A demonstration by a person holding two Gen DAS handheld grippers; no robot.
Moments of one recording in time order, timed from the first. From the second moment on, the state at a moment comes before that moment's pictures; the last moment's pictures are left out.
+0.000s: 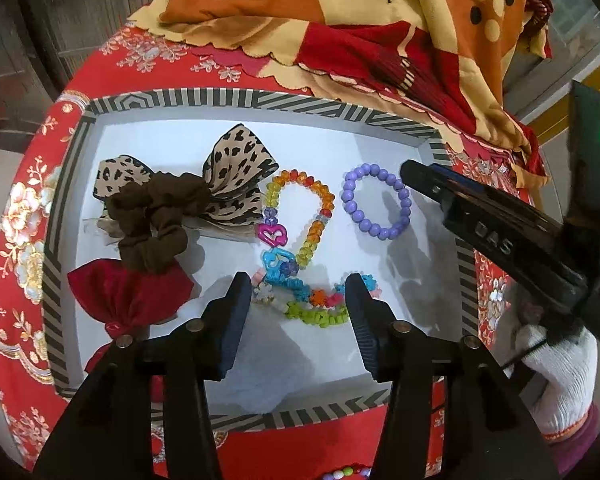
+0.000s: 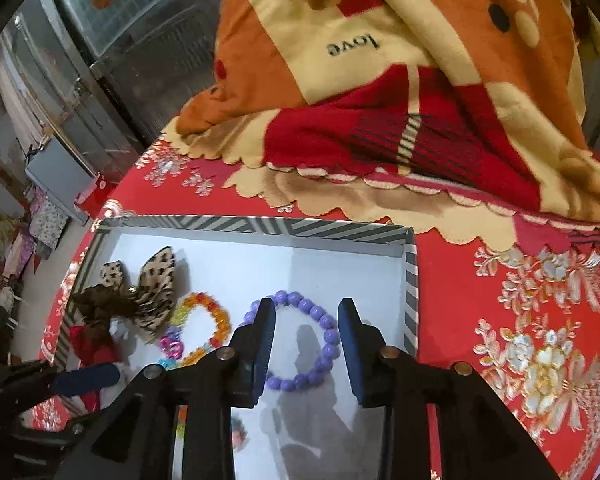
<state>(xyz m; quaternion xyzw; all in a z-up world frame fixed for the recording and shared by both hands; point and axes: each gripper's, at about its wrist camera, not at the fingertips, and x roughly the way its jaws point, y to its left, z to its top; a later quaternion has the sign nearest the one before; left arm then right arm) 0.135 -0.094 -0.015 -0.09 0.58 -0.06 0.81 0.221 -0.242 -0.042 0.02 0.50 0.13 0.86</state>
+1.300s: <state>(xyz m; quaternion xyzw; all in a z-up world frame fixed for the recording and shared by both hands) -0.041 -0.050 0.051 -0.01 0.50 -0.06 0.86 -0.052 -0.211 0.034 0.04 0.46 0.06 0.88</state>
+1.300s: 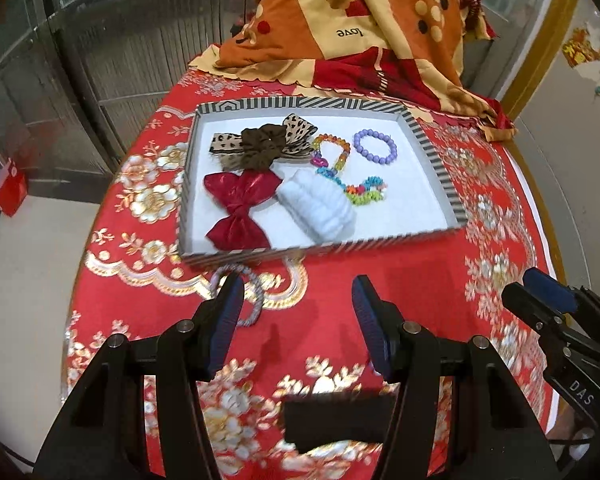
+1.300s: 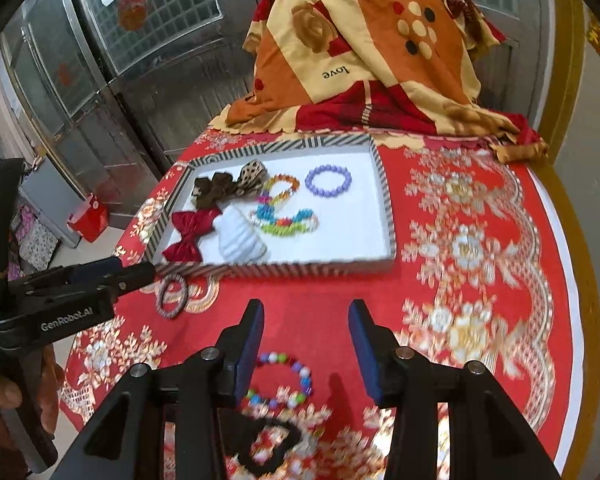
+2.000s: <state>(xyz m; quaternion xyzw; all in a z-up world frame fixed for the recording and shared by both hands) -0.103 -0.024 0.045 0.01 0.50 -0.08 0.86 -0.118 -0.197 0.010 0.06 0.49 0.03 0.87</state>
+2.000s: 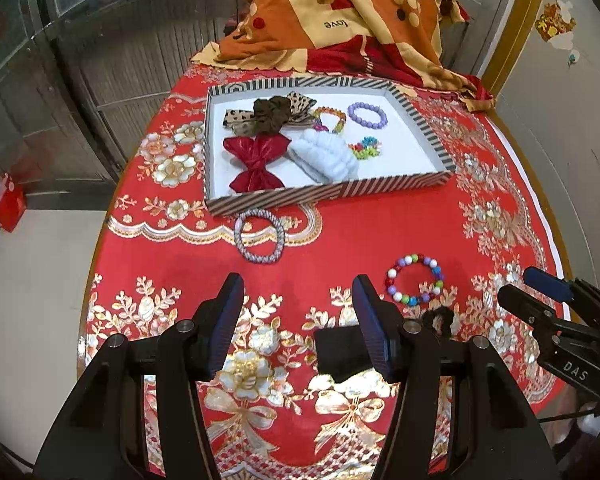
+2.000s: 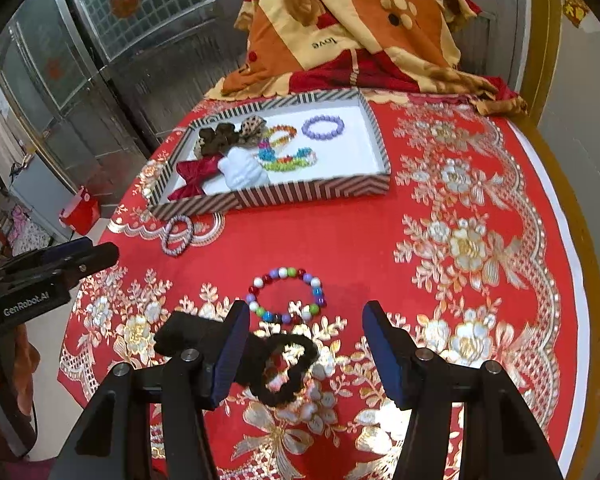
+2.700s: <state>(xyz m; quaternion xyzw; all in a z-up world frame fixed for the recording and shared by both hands) -0.116 -0.035 -0.008 0.01 0.58 -0.24 0.78 -0.111 -0.191 -0.065 0.03 0.55 0.05 0.83</state>
